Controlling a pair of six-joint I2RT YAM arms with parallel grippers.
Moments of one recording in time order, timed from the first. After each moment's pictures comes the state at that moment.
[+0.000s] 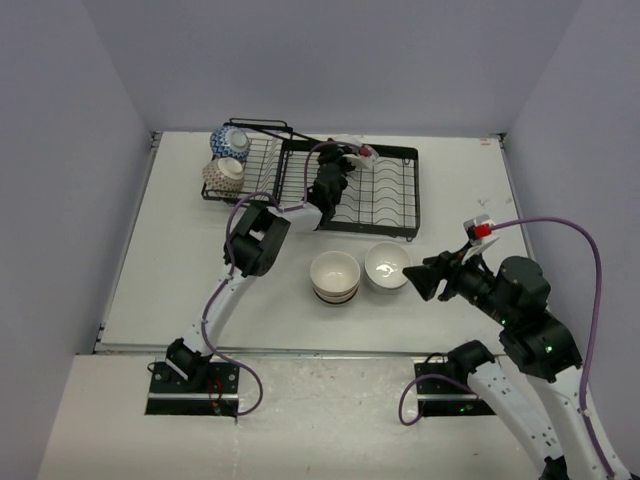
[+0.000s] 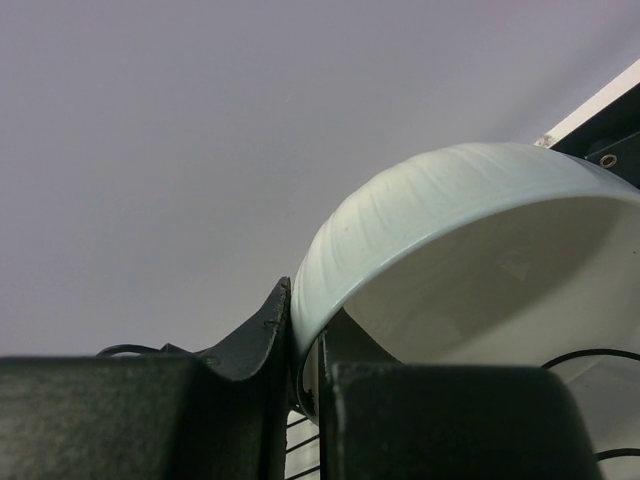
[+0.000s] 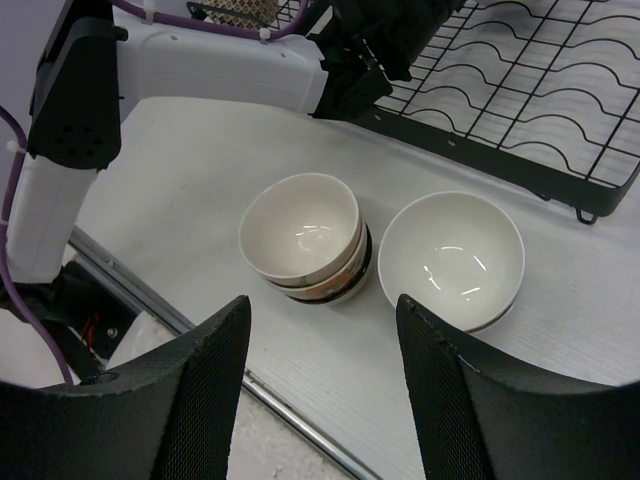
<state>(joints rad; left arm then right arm) -0.61 2.64 1.91 0.90 -0.42 0.92 0.41 0.44 0.85 -0.68 -0.26 0.33</state>
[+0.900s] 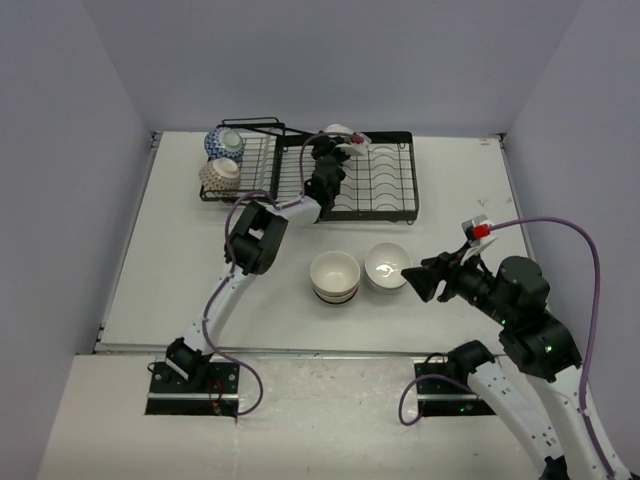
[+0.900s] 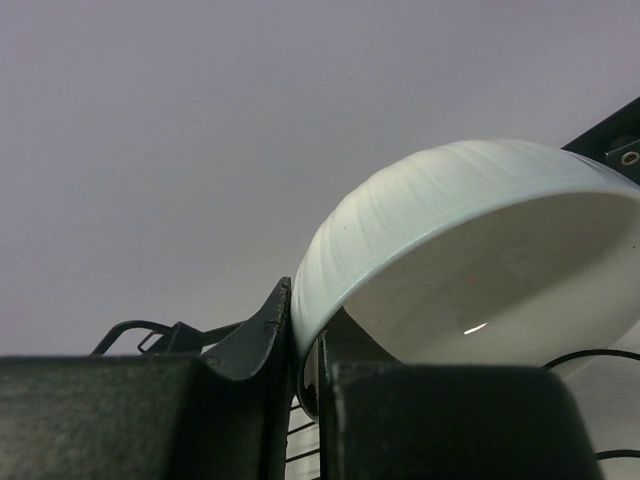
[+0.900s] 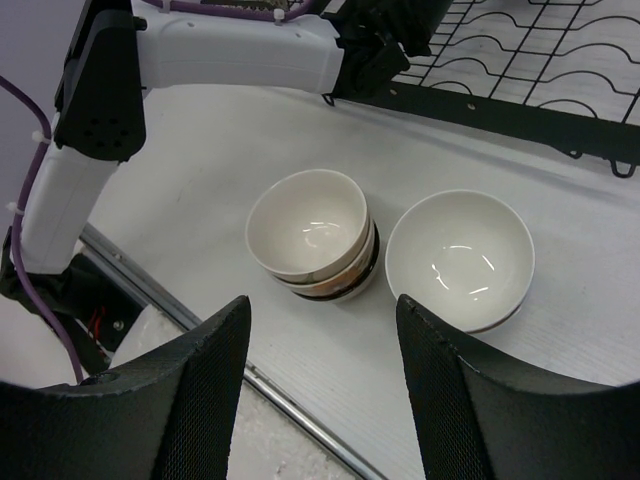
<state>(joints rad) -0.59 2.69 2.03 0.86 -0.50 0.87 0.41 0.44 0.84 -0.68 -0.28 0.33</state>
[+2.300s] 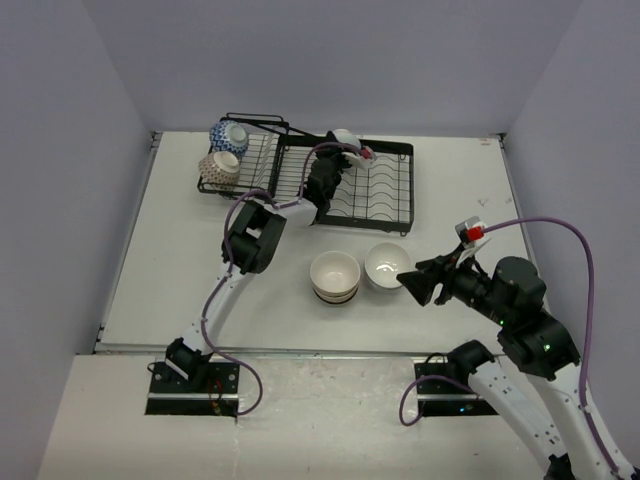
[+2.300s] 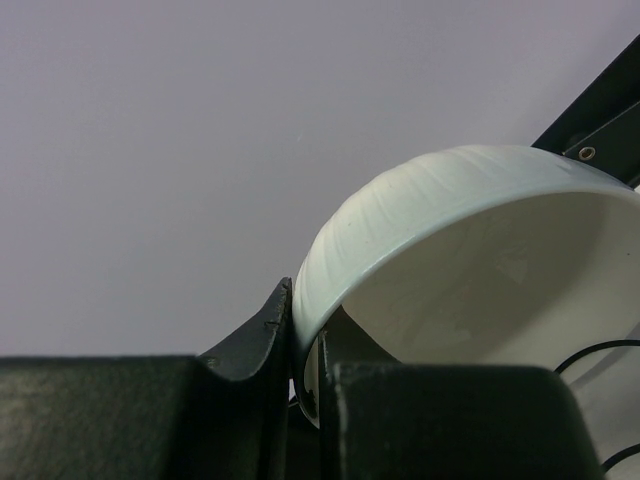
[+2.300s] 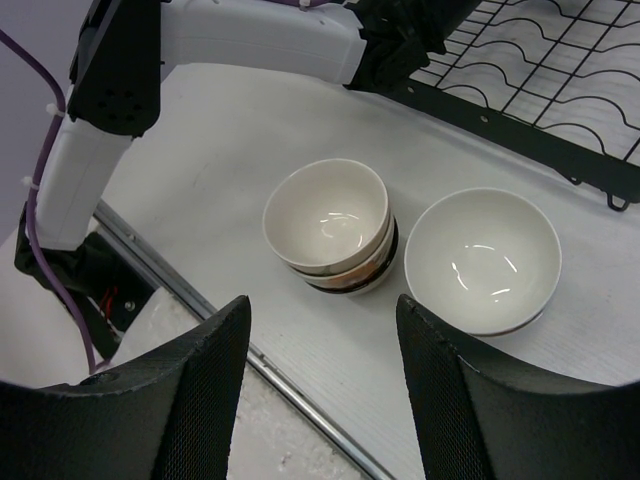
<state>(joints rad) -0.58 2.67 1.96 0.89 -0.28 1.08 0.46 0.44 0.83 -0.66 -0.30 0.32</state>
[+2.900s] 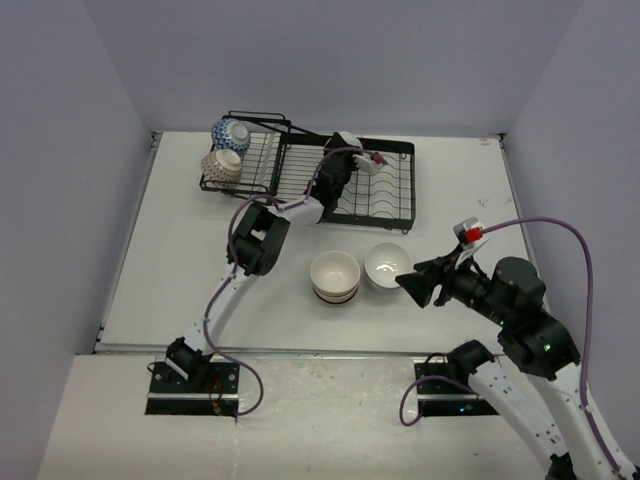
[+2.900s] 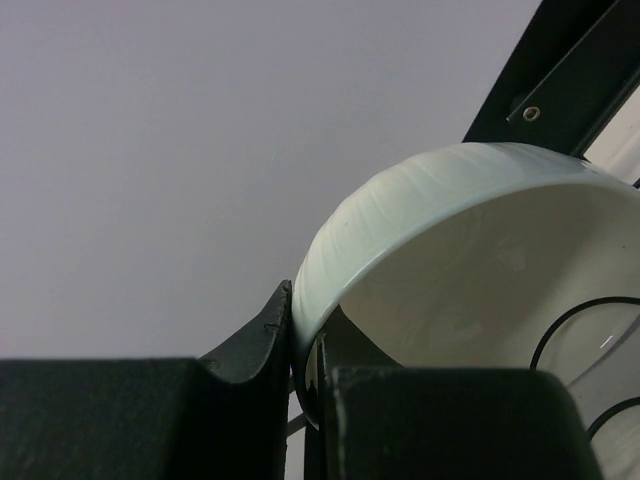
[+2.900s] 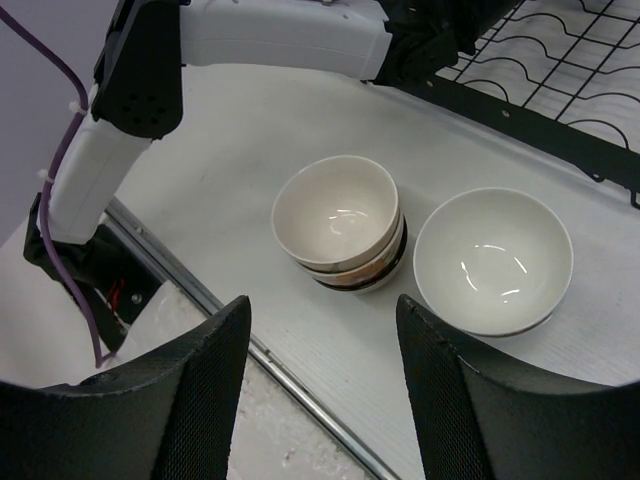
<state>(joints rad) -0.60 2.70 2.07 0.72 -0.30 1.26 0.47 0.44 0.83 -0.66 -0.31 0.32</state>
